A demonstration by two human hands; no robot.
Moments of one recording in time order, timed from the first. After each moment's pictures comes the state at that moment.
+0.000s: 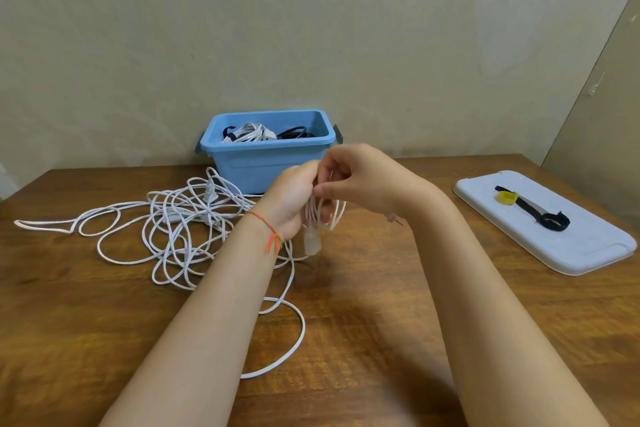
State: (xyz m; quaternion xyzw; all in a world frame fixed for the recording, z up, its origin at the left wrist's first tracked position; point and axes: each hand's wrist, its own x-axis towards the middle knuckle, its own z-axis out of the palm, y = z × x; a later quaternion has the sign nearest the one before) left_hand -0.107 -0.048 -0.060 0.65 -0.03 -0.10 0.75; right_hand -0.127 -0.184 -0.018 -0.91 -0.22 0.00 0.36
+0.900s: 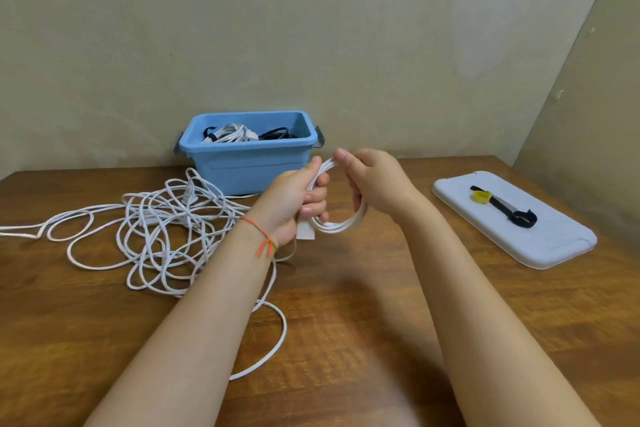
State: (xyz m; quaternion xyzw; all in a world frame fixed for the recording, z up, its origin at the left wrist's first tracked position) left_hand -0.101 -0.057 -0.072 0.60 -0.07 -0.16 0.78; right_hand -0.099 -0.212 -0.050 -0.89 -0.08 -0.10 0.43
